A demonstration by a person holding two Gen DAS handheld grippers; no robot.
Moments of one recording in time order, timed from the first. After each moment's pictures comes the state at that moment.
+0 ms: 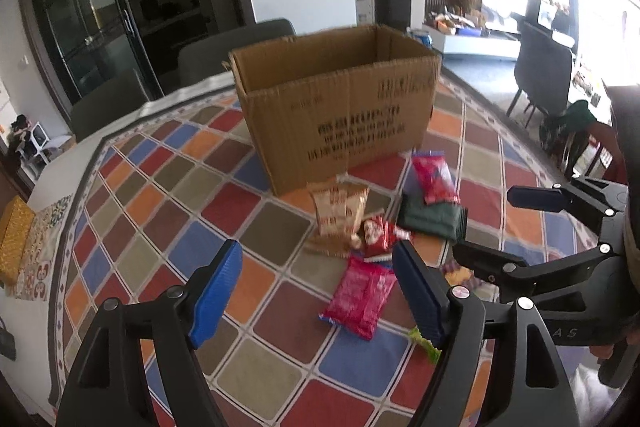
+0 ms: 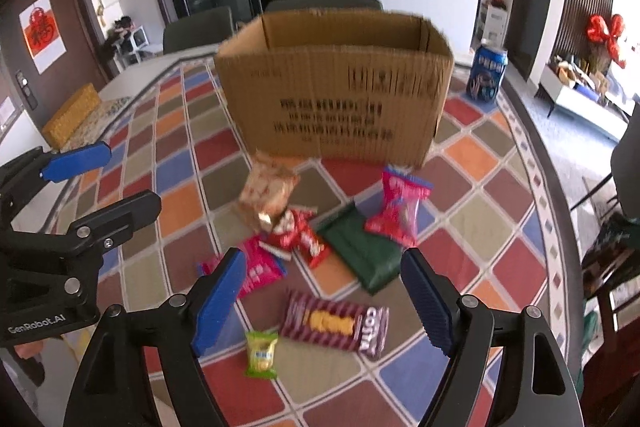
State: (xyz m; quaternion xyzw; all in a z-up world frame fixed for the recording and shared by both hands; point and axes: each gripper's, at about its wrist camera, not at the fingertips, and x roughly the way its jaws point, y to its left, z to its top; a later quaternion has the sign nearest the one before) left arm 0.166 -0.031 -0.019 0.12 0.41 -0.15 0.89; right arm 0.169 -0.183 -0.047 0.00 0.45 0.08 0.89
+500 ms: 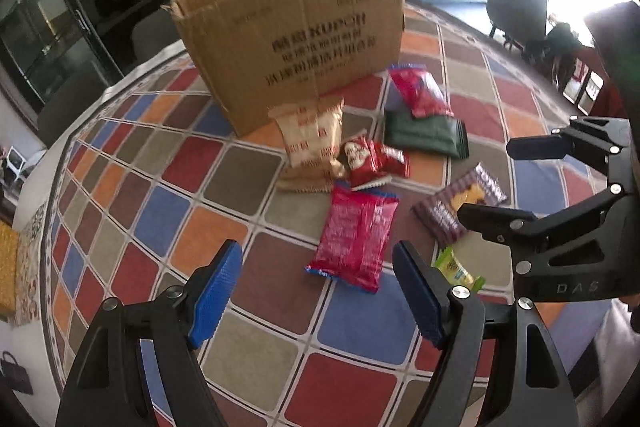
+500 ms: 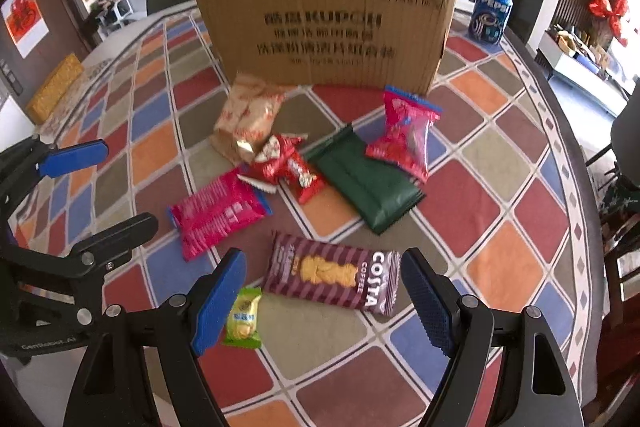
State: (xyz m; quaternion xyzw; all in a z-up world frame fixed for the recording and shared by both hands) left arm 0.162 -0.037 -0.079 0.19 0.46 -0.19 0.84; right arm 0.164 -0.181 -0.099 -0.01 0.52 0.07 0.85
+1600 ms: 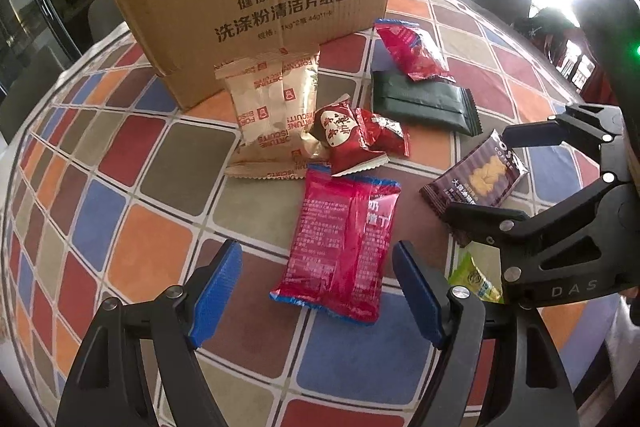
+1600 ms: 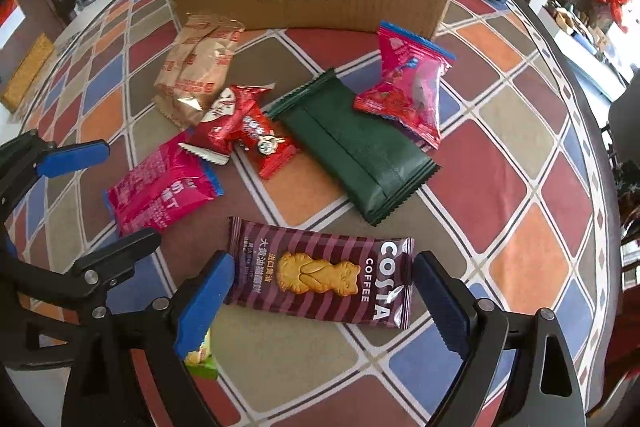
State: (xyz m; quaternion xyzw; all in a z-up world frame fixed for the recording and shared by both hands) left arm 0.196 -0.049 -0.130 0.17 0.51 -0.24 0.81; right arm 0.193 -0.187 -0.149 -0.01 0.57 0.04 0.82
